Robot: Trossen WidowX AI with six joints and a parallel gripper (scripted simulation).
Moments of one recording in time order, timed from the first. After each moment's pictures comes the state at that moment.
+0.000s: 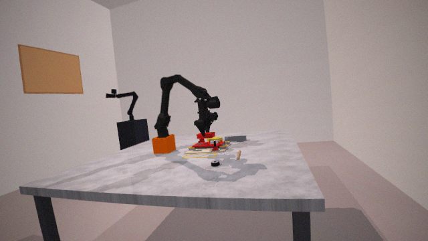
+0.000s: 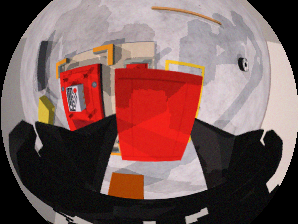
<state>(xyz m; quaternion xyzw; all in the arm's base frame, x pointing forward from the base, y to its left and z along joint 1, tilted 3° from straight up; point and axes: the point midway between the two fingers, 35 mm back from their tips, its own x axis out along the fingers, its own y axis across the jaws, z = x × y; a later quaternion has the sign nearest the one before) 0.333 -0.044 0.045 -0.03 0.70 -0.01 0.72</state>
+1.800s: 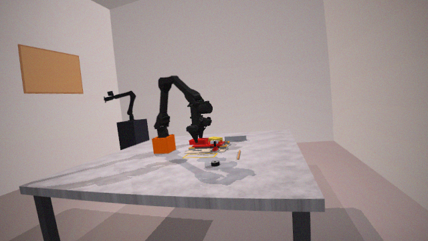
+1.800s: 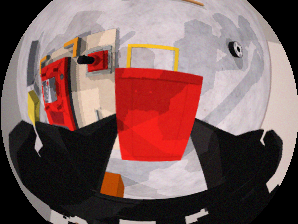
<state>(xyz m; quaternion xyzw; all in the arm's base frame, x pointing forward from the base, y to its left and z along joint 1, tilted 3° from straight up) 0.315 -0.117 0.028 -0.04 0.70 -0.01 0.71</state>
